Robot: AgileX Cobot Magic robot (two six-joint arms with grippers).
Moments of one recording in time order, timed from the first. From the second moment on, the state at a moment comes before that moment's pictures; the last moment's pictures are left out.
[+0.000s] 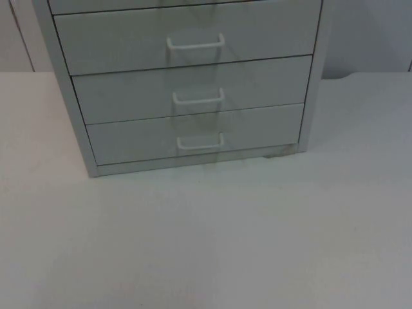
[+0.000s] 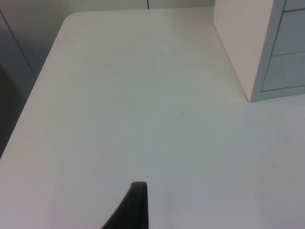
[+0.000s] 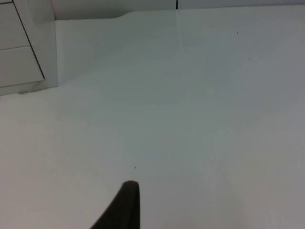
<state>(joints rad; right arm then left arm) -0.04 0.00 -0.51 -0.05 1.09 0.02 0.03 0.00 -0.50 0.03 1.09 0.00</state>
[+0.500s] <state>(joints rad) -0.04 0.00 -0.51 -0.05 1.09 0.02 0.03 0.00 -0.50 0.03 1.09 0.00</state>
